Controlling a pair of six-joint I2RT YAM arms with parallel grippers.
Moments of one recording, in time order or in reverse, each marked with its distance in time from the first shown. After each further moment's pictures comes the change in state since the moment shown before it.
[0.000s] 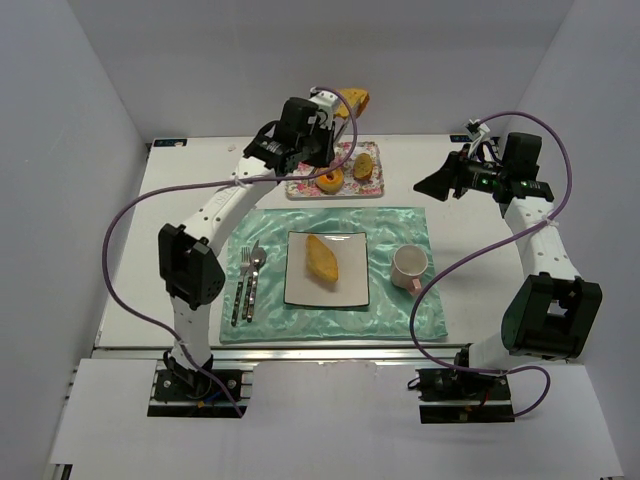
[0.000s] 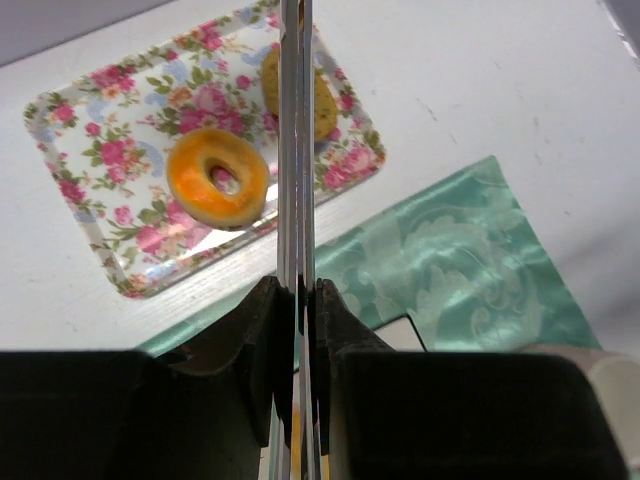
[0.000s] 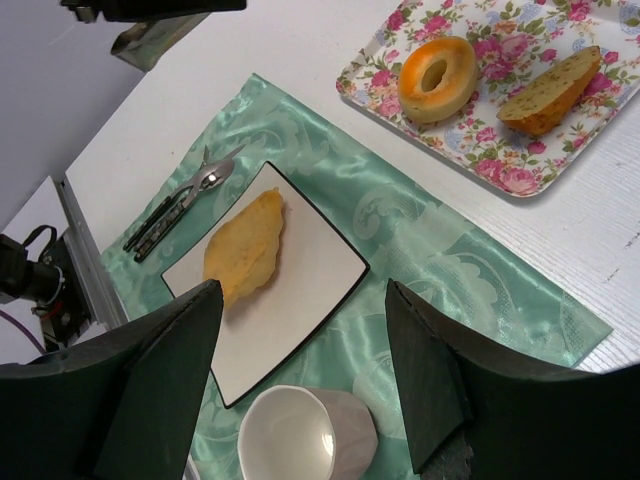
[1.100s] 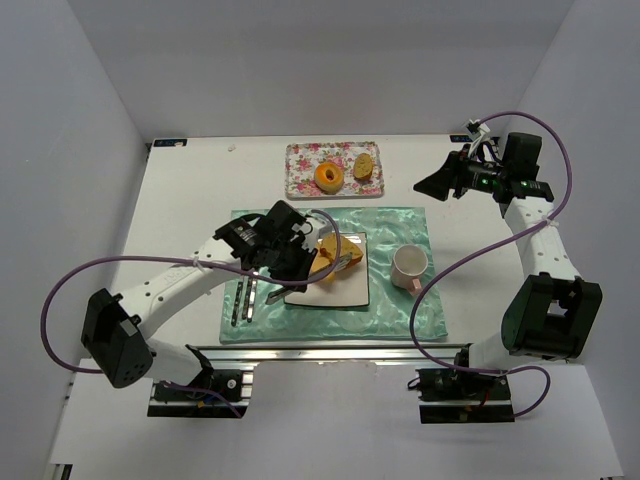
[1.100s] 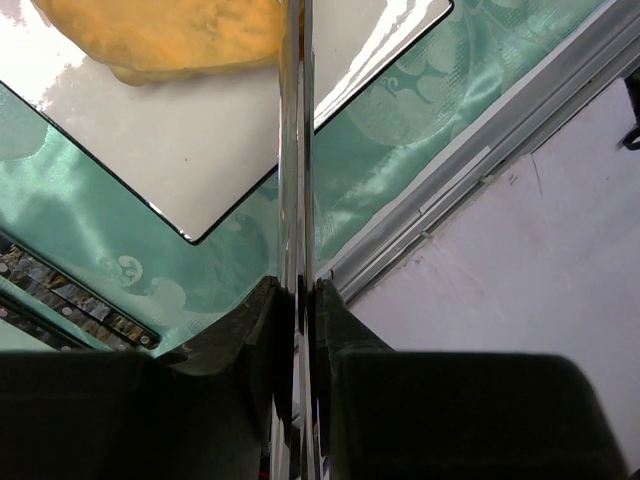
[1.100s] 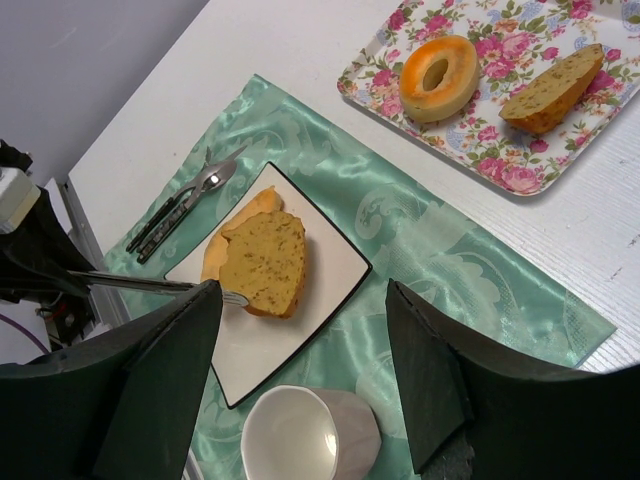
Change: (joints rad) left arm -0.214 -0.635 -0.864 -0.307 0.207 -0.019; right arm 0.000 0.000 0.000 0.000 0.000 0.010
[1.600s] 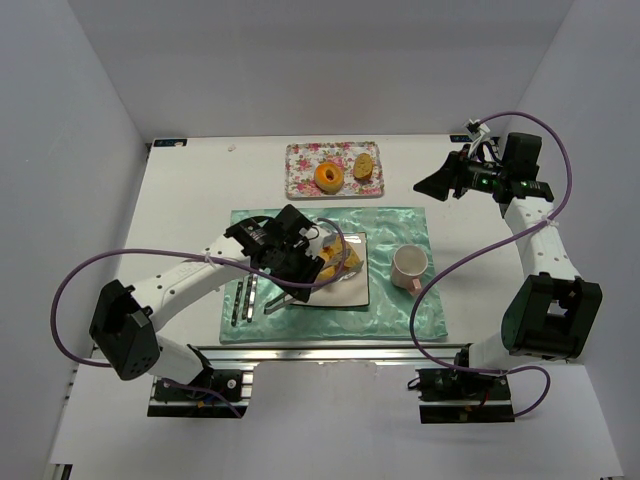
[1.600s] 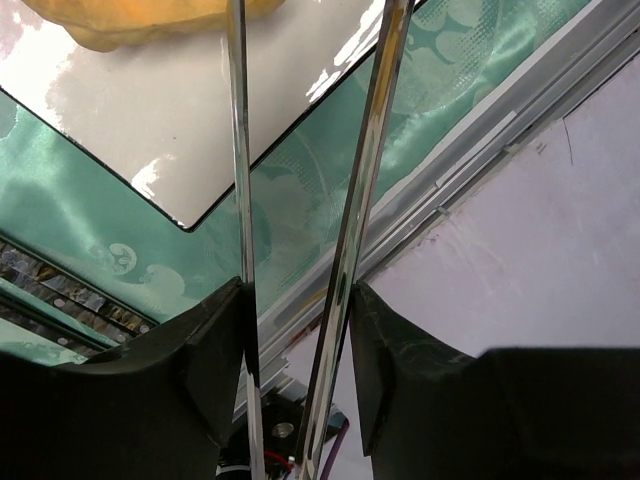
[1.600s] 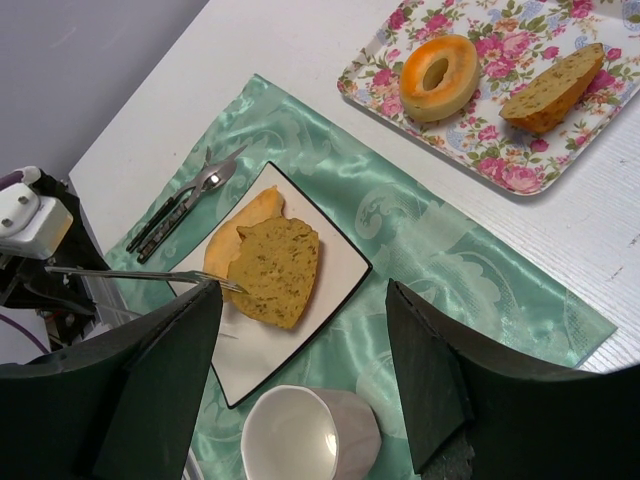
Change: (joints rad) left arm -0.017 0.055 -0.005 -0.036 0.000 0.037; right arm 0.000 0.000 -0.001 0.000 0.000 0.000
